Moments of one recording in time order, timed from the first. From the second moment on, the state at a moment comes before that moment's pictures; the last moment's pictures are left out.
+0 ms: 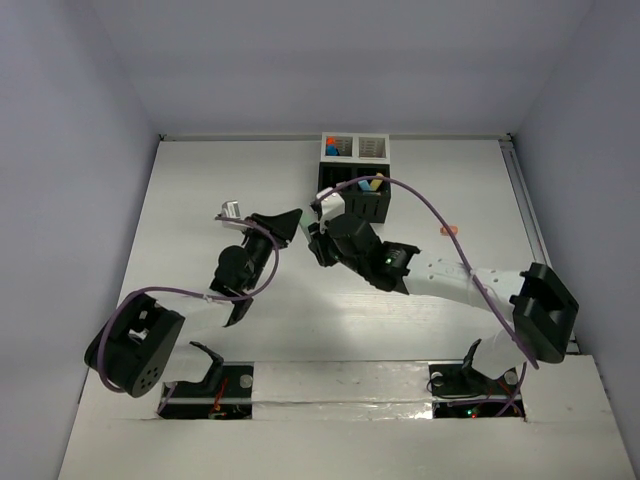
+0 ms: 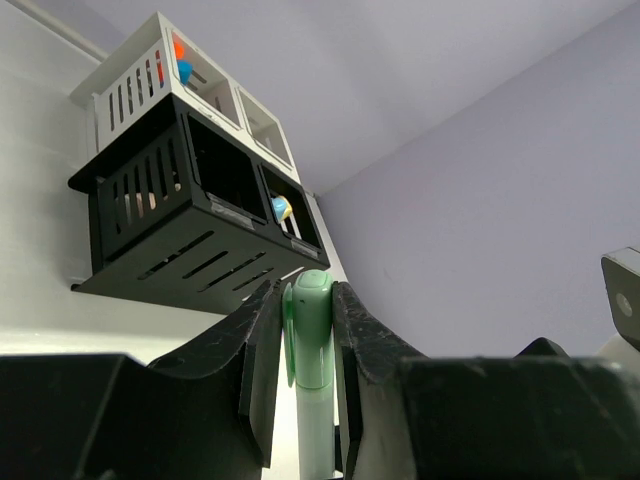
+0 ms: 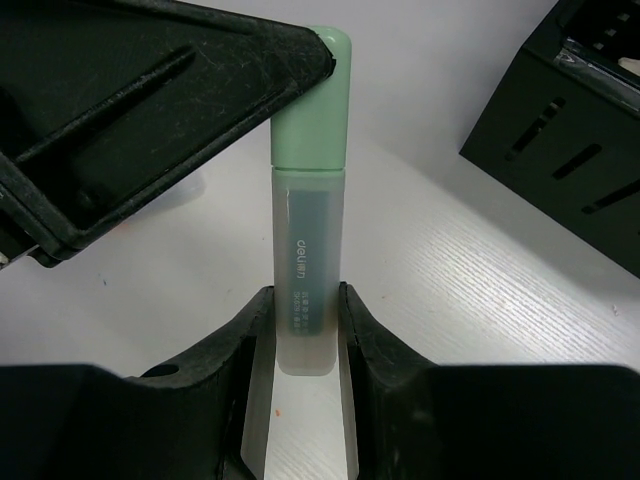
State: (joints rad) left arm -0.55 1.30 0.29 1.19 -0.12 -0.97; right arm 1.00 1.52 1.08 0.00 0.31 0.23
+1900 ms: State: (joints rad) left arm -0.68 1.12 0.38 0.95 -0.27 -0.91; right arm 0.95 1.39 1.12 -0.13 0.14 0.17
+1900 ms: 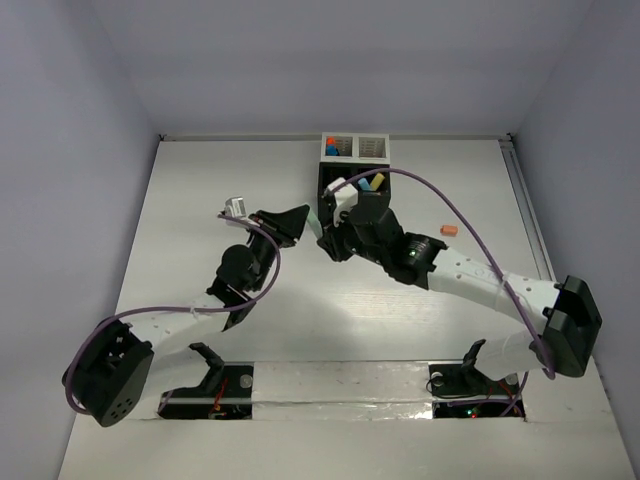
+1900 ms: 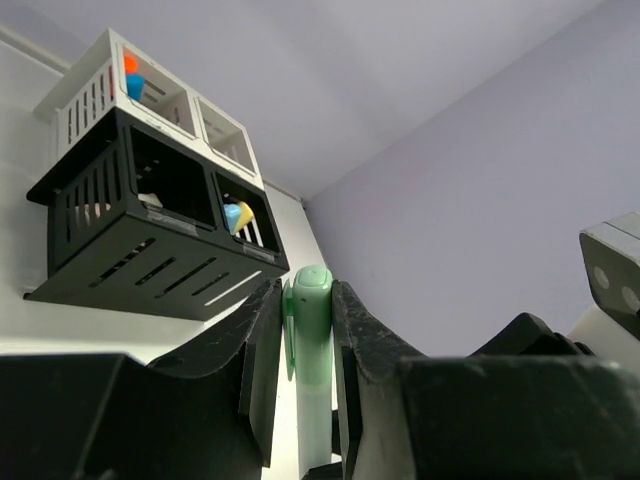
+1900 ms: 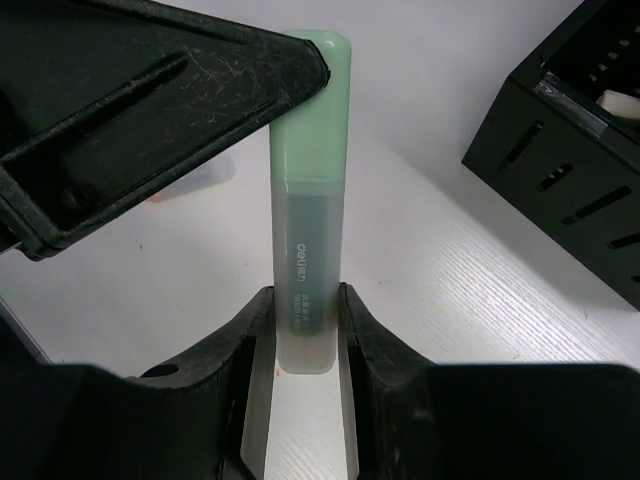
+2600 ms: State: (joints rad) left arm -0.74 1.43 0.81 0.72 -0.17 -0.70; right arm 0.94 0.82 0.71 -0.03 0.37 0.35
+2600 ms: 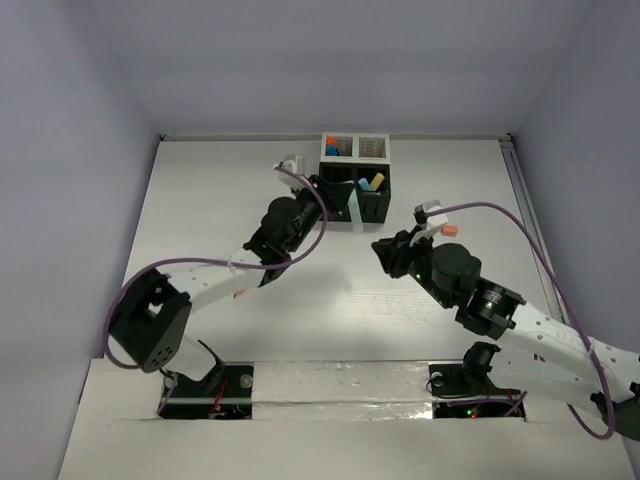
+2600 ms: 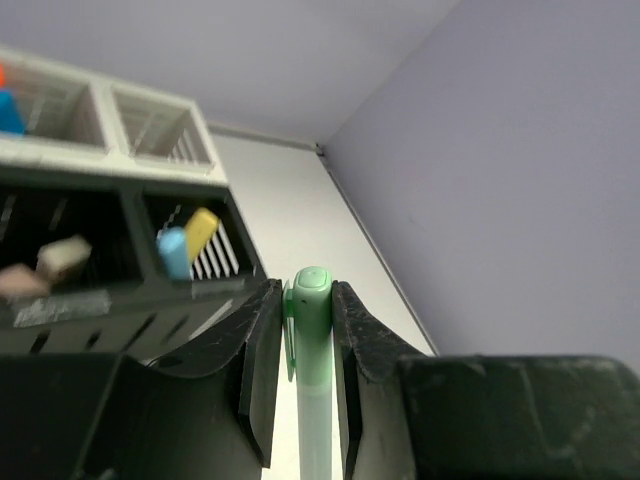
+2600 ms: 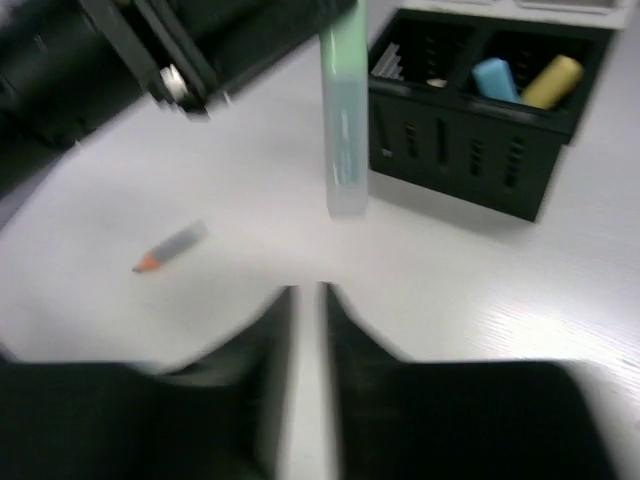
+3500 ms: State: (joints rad) left arm -0.67 2.13 1.56 0.64 -0.14 -0.43; right arm 0.94 0.62 0.47 -0.14 0.50 0.51
